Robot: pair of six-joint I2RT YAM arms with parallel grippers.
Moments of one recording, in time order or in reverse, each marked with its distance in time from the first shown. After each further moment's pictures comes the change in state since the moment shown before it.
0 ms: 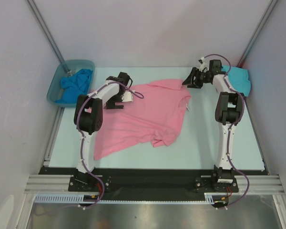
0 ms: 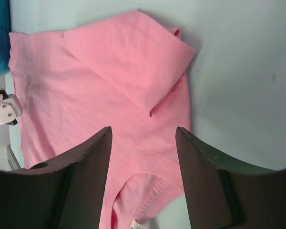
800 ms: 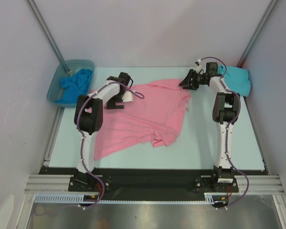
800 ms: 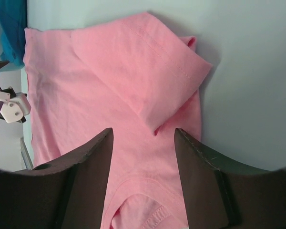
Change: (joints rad) left arm -0.008 -0.002 -0.003 0.001 -0.005 -0.006; right arm 0.012 0.091 0.052 0.050 -0.097 0.040
